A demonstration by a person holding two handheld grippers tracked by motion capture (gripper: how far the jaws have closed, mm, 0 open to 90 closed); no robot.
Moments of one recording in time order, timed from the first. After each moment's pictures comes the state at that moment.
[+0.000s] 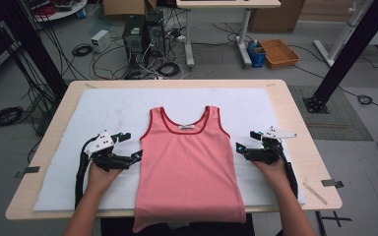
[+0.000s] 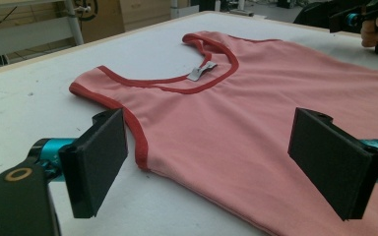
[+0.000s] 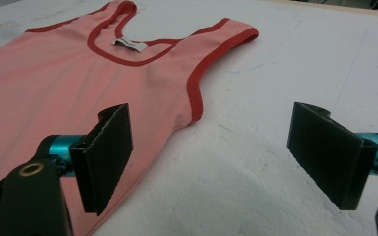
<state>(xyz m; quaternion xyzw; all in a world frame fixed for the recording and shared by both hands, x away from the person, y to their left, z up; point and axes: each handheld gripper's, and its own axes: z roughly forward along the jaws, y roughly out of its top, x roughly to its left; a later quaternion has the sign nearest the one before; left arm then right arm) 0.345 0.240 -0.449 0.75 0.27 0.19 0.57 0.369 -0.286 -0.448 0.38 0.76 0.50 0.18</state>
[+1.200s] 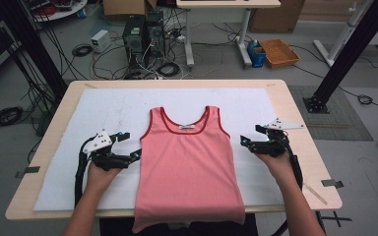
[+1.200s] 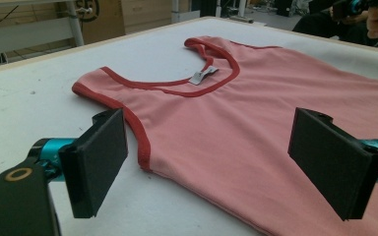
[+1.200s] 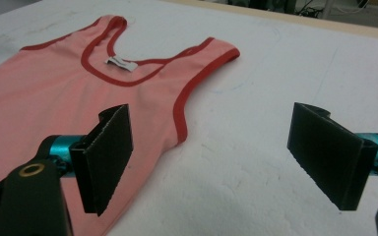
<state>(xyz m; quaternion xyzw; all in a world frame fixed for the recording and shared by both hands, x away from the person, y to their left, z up) 0.346 0.242 -0.450 0.74 0.28 0.19 0.58 0.373 -0.293 -0.413 0.40 0.76 0.48 0.19</state>
